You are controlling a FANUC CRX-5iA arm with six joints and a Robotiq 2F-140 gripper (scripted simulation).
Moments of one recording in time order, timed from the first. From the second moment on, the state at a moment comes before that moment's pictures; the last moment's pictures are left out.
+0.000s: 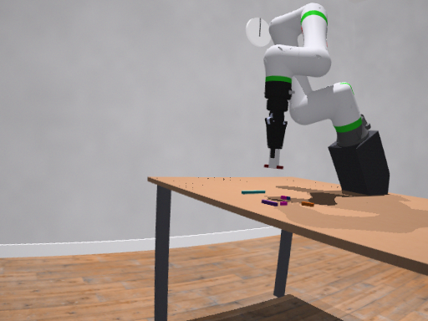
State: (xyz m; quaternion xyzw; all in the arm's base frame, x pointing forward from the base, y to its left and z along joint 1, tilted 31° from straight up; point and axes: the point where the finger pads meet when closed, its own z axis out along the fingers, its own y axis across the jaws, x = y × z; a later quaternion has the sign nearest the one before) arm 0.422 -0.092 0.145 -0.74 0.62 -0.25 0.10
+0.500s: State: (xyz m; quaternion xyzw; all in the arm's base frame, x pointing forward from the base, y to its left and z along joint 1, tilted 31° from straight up) arm 0.431 -0.095 0.129 -0.74 0.62 -0.25 0.10
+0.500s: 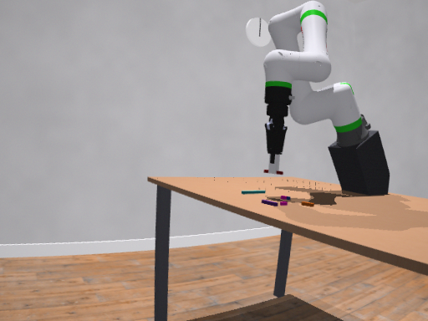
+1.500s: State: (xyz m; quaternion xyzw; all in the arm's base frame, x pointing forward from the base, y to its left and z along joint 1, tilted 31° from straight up) arm 0.465 -0.104 0.069 -0.74 0.62 -0.25 0.10
